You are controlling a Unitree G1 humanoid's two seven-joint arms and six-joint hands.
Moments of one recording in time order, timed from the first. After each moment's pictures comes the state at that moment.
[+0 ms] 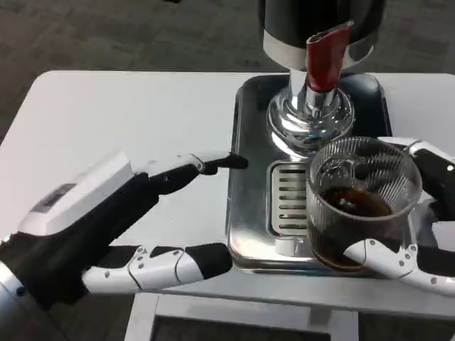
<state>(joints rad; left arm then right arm) -0.03 0.67 0.22 -0.57 0.04 -0.20 -0.51 0.16 -0.20 -0.08 -0.72 -0.32 -0.02 0.09</state>
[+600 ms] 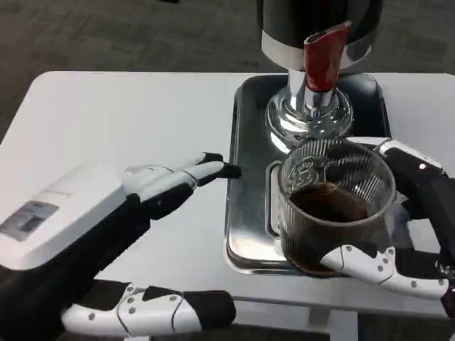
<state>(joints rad) 0.15 0.69 0.39 -0.81 0.09 -0.14 -0.55 0.14 -0.21 -0.03 -0.76 -0.31 0.01 0.14</state>
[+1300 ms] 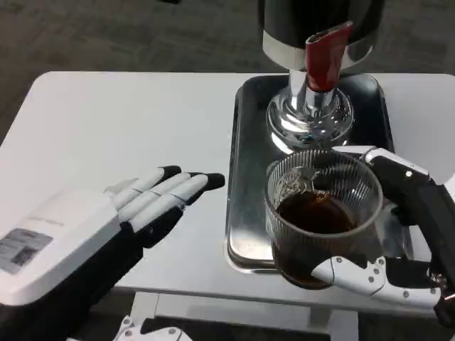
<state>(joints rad) 0.29 0.66 0.46 -0.91 0.17 -0.13 -0.56 0.16 -0.21 0.00 -0.79 -0.33 0.02 0.16</state>
